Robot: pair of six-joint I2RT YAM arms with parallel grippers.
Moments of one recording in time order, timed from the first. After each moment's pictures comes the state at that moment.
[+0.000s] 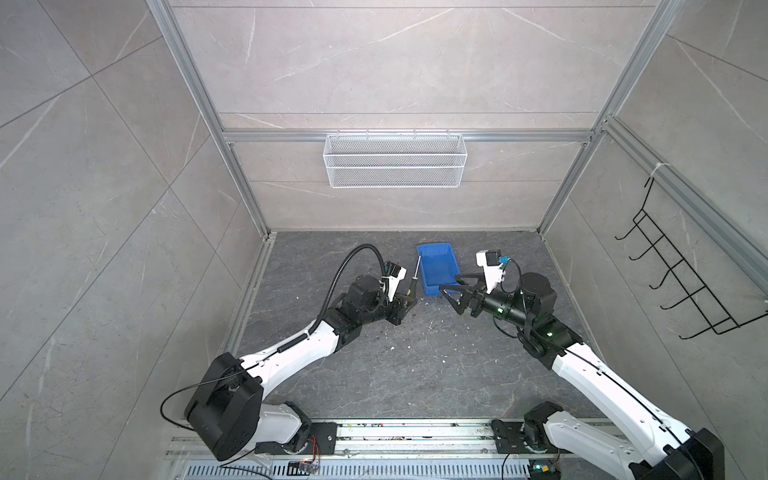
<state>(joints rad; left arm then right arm) -0.70 1.37 0.85 0.09 0.36 -0.31 0.42 1.00 0.76 0.12 -0.52 0.41</state>
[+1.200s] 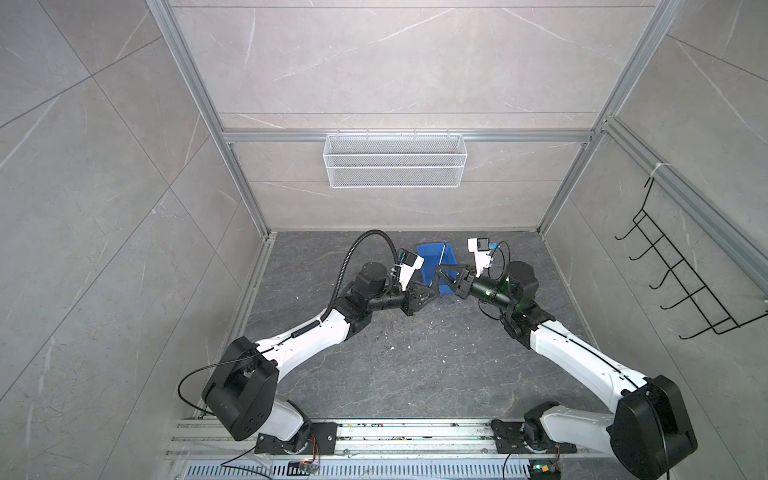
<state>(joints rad) -0.72 1.47 0.97 0.24 0.61 -0.37 0.39 1.24 0.78 0.44 -0.62 0.60</state>
